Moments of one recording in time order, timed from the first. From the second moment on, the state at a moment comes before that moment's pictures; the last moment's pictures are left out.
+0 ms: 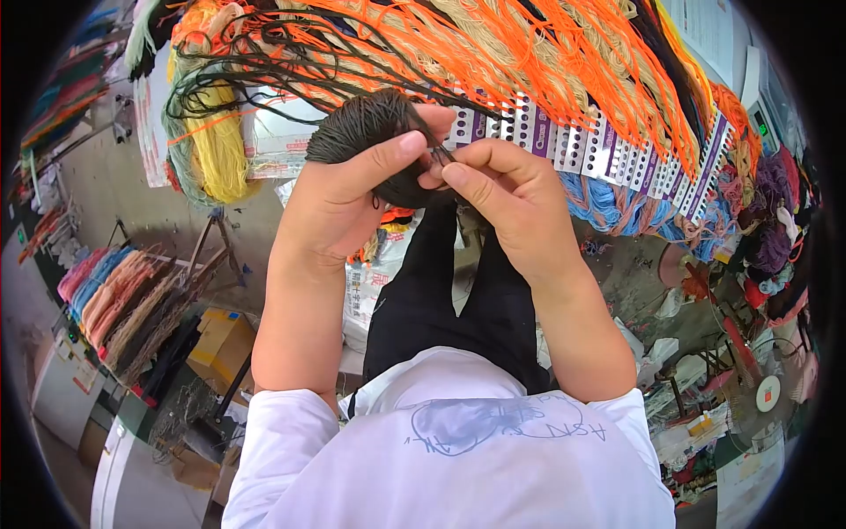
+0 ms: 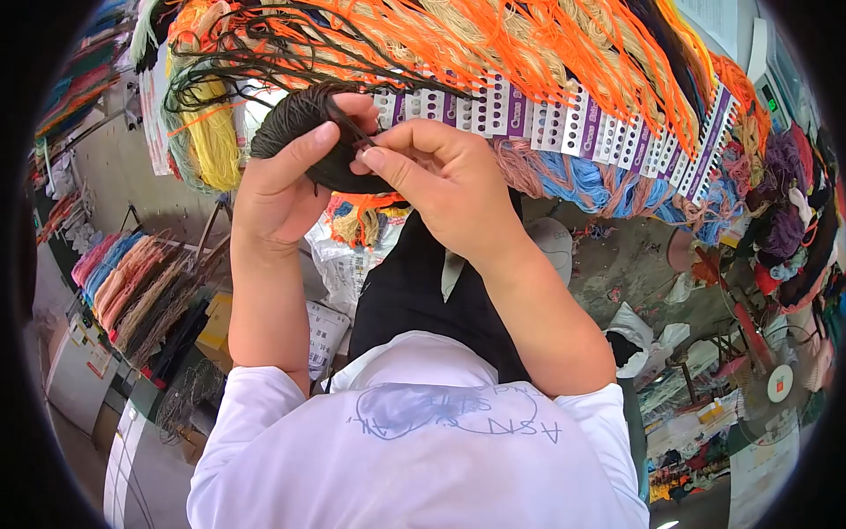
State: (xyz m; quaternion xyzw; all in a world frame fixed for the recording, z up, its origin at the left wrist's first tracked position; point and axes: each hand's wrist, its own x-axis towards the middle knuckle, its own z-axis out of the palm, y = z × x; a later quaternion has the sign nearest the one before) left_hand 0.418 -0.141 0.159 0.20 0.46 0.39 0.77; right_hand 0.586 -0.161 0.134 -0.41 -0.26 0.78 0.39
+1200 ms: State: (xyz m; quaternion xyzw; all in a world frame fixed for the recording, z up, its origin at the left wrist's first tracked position) left_hand 0.525 -0.137 0.009 0.33 0.66 0.22 0.64; right_hand 0.656 -0.149 -0.020 -0.74 -0.45 0.40 0.29
